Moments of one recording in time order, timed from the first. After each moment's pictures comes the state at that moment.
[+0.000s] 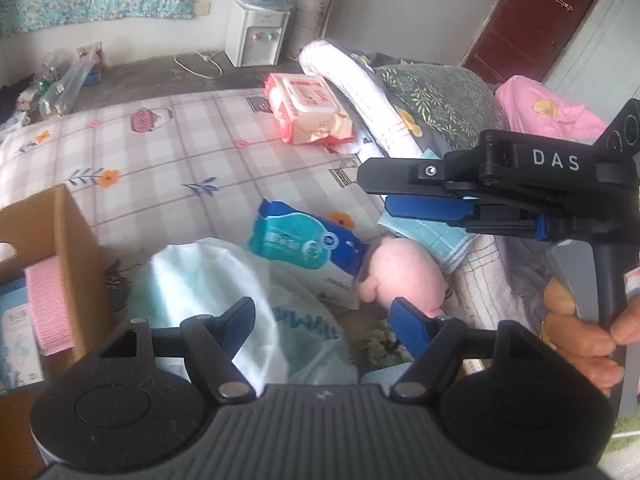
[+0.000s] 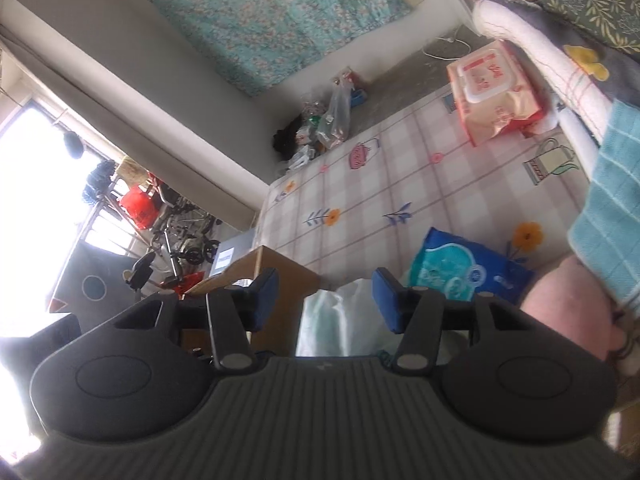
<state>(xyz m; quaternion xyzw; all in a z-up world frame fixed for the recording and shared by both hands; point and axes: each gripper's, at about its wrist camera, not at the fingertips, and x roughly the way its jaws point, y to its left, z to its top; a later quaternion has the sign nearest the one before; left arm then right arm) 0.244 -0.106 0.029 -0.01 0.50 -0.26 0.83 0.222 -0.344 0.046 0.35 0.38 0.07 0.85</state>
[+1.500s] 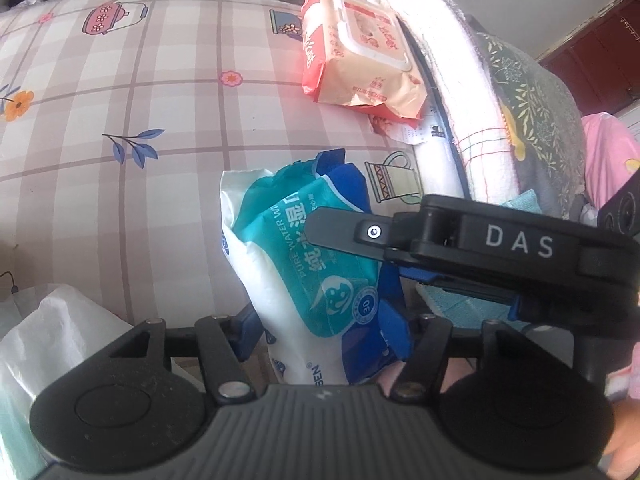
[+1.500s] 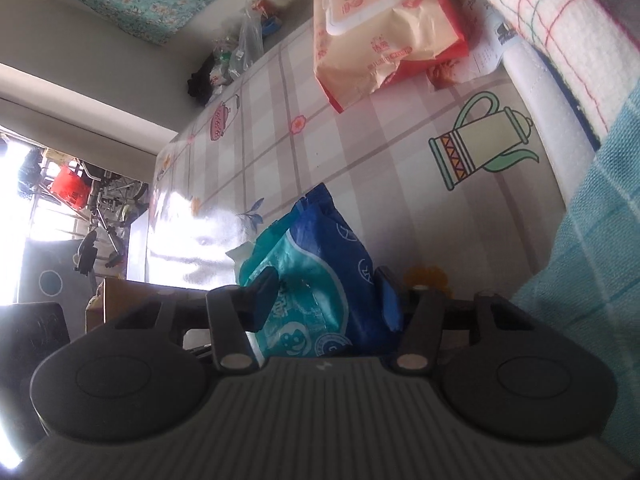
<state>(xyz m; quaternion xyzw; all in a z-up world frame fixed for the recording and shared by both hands) 0.372 -0.184 -0.080 -0.11 0.59 -0.19 0.77 0.369 -0.411 -0.088 0.36 0.50 0.03 0.79</state>
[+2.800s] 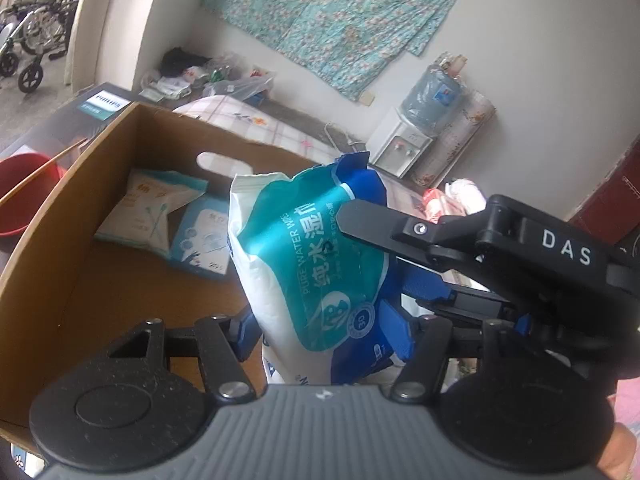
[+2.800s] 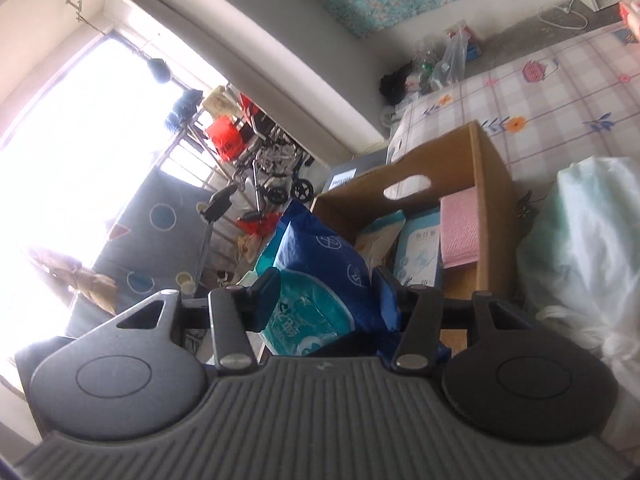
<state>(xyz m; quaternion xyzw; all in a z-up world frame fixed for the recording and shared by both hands) 0.118 0.122 0.033 -0.22 0.39 -0.06 0.89 0.203 -0.063 0.062 0.31 0.40 0.24 0.83</state>
